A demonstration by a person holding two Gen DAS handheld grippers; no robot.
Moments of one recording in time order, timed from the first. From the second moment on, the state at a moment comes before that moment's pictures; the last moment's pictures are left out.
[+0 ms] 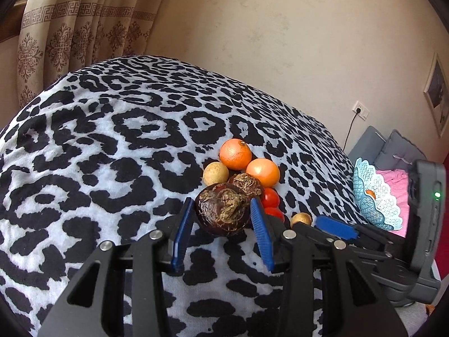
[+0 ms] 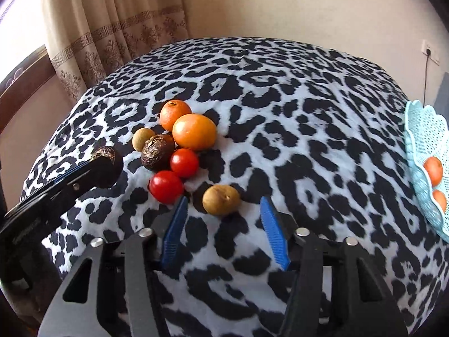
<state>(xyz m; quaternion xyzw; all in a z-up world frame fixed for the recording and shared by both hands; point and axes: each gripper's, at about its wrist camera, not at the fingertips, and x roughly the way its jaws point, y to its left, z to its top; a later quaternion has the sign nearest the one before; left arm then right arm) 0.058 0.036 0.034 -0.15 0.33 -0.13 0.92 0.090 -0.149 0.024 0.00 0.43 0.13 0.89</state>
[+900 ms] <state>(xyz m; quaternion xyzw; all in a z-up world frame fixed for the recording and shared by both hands) 0.063 0.037 0.032 -0.16 0.34 -0.13 0.92 0.067 -0.175 0.039 0.03 0.41 0.12 0.90</state>
